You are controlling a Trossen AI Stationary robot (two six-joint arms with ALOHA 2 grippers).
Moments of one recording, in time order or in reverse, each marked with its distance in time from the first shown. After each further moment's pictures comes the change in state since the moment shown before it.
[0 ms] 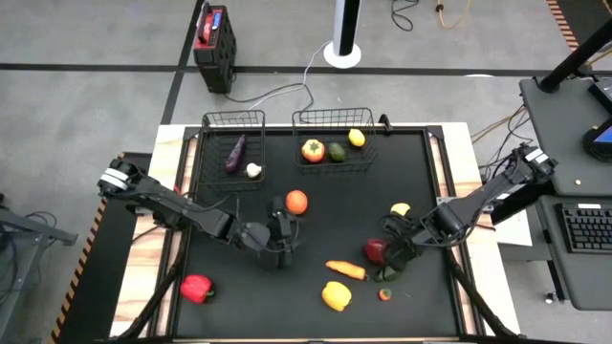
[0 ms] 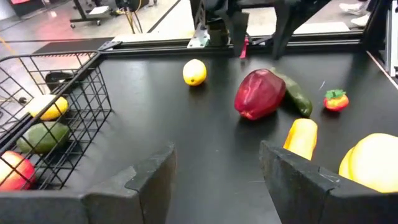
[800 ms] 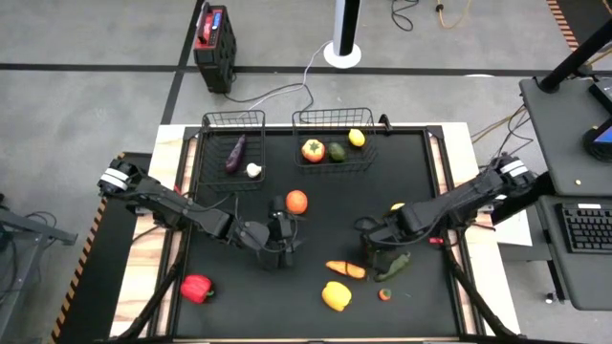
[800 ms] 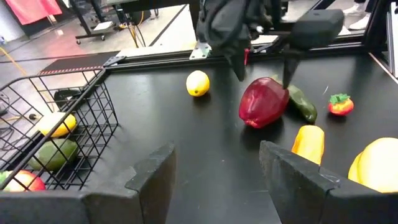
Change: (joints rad) left arm 0.003 0.001 0.000 0.042 -0.012 0.078; right arm -0.166 0.305 0.224 -0.154 -0.256 -0.234
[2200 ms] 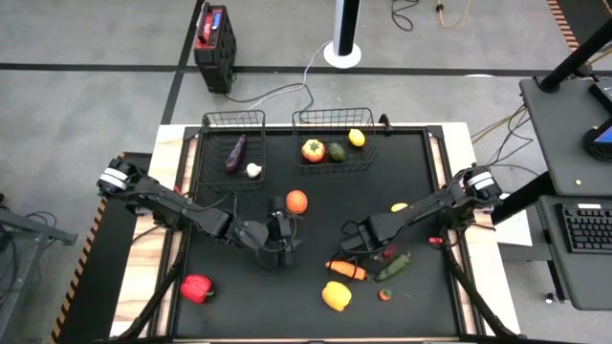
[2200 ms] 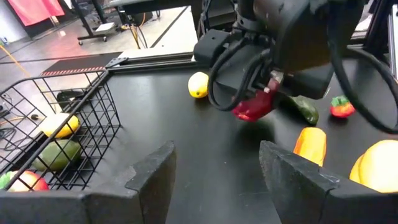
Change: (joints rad) left arm -0.002 -0.009 0.000 -0.002 -0.007 0.001; right arm -0.031 0.293 0.202 -0.229 0.030 -0.126
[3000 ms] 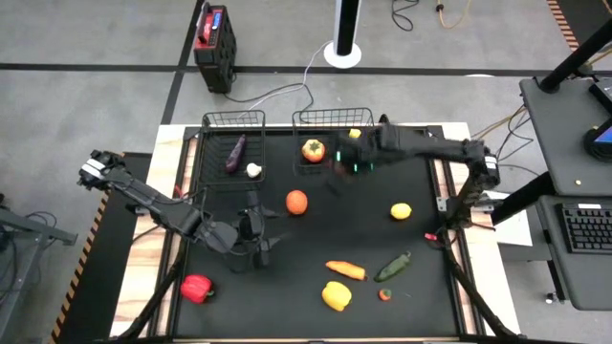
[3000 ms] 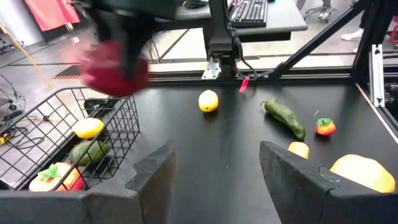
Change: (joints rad) left arm -0.119 -0.244 0.000 -0.227 -0.150 -0.079; right arm -0.452 -0.063 0.583 -0.060 0.229 -0.308
